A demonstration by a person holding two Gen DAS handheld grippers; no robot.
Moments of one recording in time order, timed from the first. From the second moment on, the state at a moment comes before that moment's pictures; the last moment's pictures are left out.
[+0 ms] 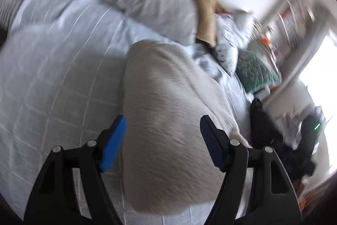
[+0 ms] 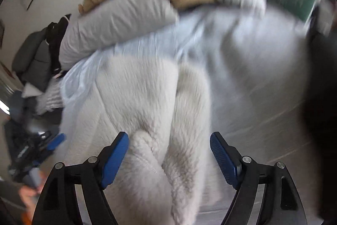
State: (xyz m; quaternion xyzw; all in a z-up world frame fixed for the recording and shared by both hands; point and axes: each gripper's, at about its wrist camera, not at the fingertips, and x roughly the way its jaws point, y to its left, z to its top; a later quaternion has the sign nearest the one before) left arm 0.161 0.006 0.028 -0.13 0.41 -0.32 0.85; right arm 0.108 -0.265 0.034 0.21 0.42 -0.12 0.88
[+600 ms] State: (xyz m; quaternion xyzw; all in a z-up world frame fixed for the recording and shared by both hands) left arm 0.113 -0.059 0.007 0.07 0.42 -0.32 0.85; right arm 0.099 -0.247 -0.039 0.19 0.52 -0.12 0.82
